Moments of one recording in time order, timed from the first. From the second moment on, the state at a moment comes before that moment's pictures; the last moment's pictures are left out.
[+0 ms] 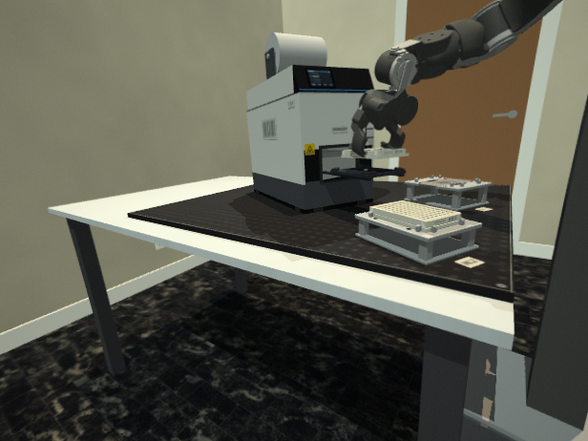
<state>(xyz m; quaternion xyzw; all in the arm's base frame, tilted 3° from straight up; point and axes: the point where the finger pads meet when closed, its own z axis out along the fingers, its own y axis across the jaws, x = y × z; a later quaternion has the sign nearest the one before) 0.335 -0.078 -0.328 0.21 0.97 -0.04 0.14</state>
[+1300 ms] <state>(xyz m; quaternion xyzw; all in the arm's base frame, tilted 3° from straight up) 0.344 -0.061 -0.329 0.21 0.97 -0.04 0.14</state>
